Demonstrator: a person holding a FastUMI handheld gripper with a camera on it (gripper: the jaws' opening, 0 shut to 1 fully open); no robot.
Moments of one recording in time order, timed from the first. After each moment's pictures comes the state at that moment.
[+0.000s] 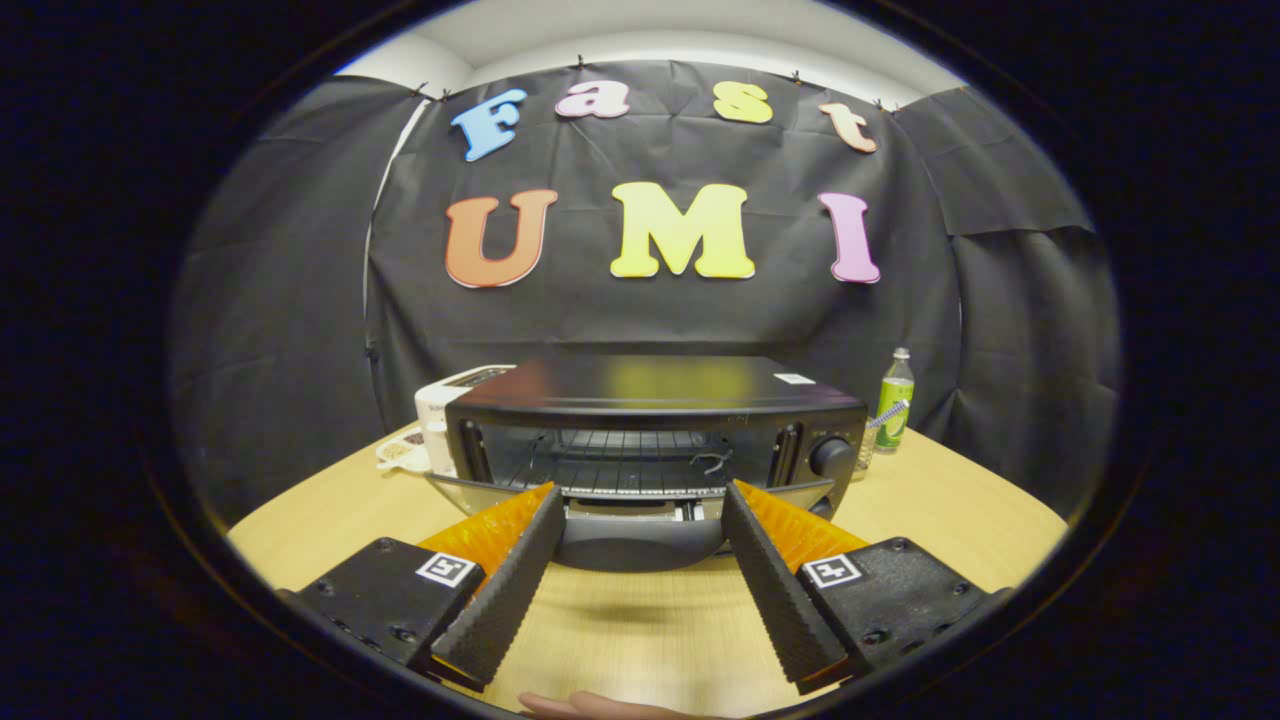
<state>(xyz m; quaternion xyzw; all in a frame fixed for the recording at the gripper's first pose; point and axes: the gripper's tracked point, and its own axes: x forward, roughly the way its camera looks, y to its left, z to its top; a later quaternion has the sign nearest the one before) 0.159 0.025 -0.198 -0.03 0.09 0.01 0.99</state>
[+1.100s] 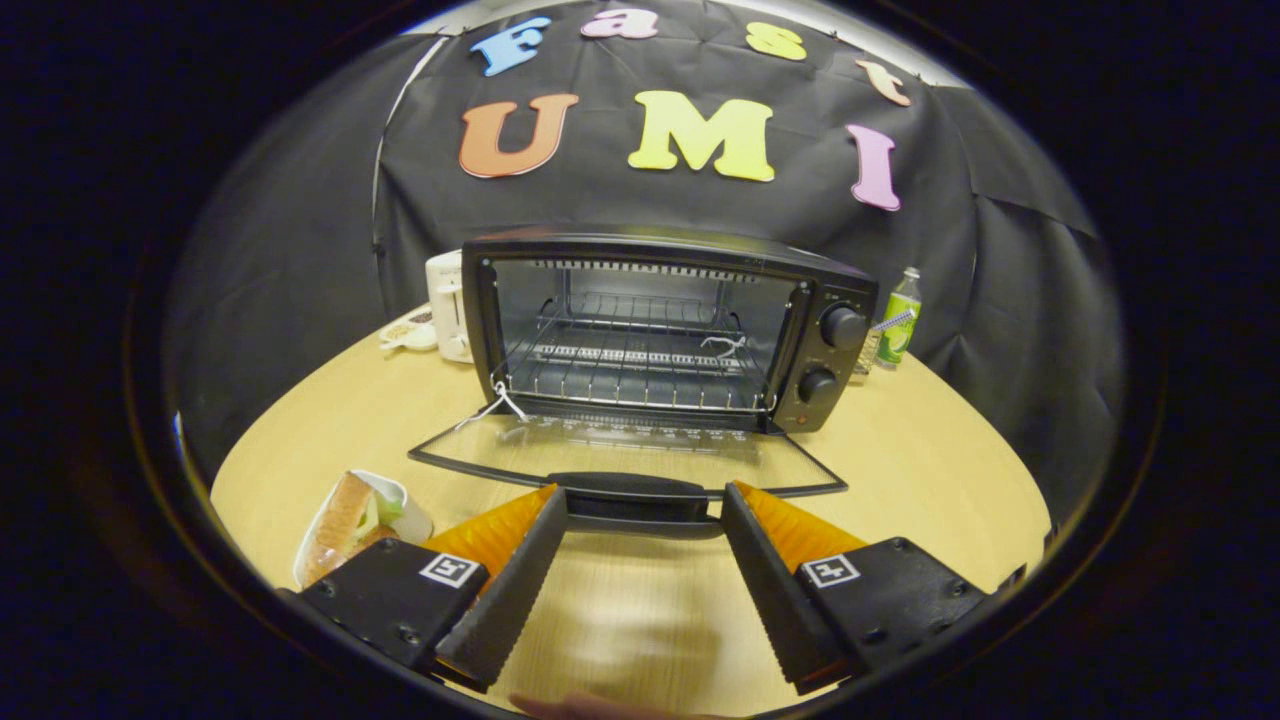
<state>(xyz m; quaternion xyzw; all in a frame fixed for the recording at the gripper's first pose) 0.116 0.017 -0.276 -0.07 0.25 0.01 0.97</state>
